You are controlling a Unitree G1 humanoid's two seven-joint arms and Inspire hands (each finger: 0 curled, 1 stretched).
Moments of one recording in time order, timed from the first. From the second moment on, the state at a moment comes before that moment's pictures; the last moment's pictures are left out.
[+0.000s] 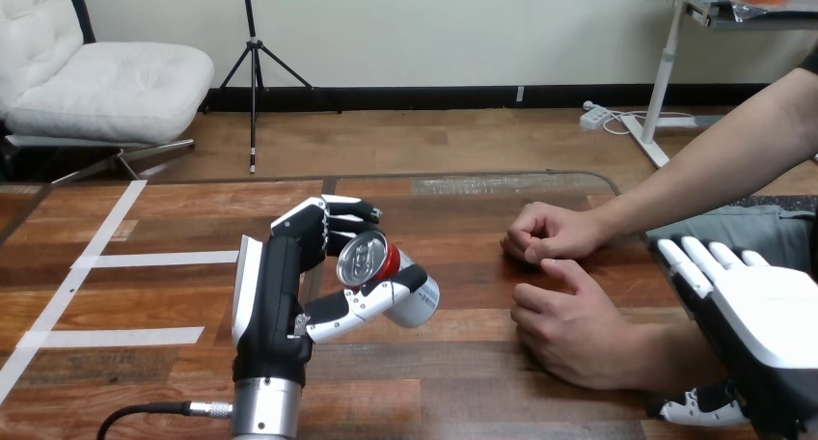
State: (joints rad) left arm -0.07 0.03 -0.10 0.51 0.21 -0.77 0.25; right arm 0.36 -0.53 -0.16 -0.37 -0.91 -0.10 0.19
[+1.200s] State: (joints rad) left arm -0.05 0.03 -0.09 0.51 0.20 -0.79 0.21; right arm 0.18 -0.66 -0.05 -0.24 -0.97 -0.04 0.37
